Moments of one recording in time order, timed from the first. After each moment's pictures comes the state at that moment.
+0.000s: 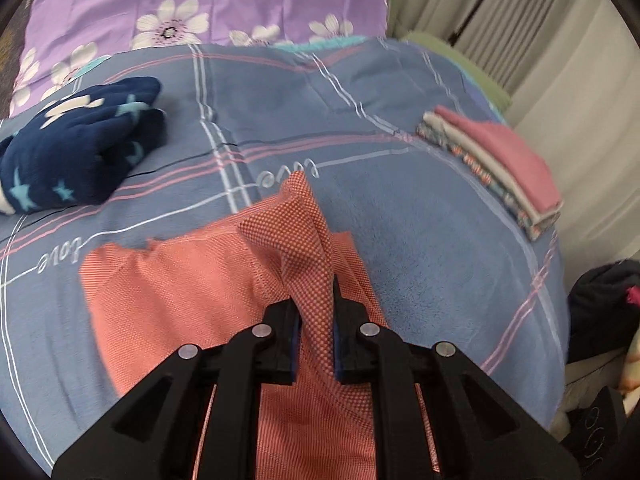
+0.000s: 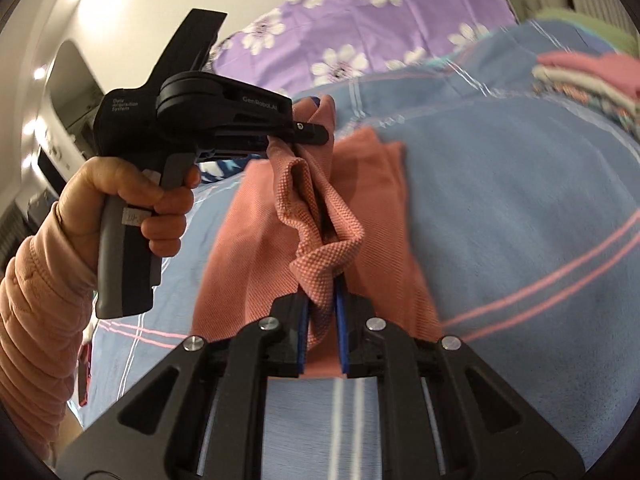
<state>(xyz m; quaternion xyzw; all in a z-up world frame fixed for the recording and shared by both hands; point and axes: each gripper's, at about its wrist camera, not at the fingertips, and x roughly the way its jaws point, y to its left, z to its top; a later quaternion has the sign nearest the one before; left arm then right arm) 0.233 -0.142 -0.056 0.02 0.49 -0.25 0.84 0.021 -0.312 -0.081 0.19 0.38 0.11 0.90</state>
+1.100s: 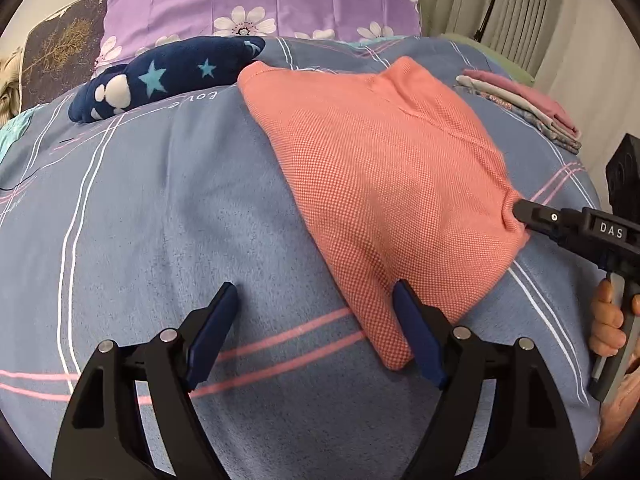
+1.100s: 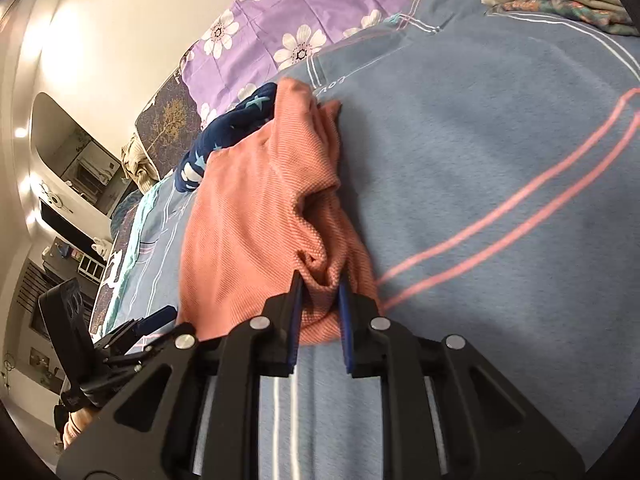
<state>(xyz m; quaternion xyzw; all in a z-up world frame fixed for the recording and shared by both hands) 0.063 -0.031 -0.113 0.05 0.43 -0.16 0.88 0.009 -0.356 -0.117 0.28 0.41 0.09 0.86</state>
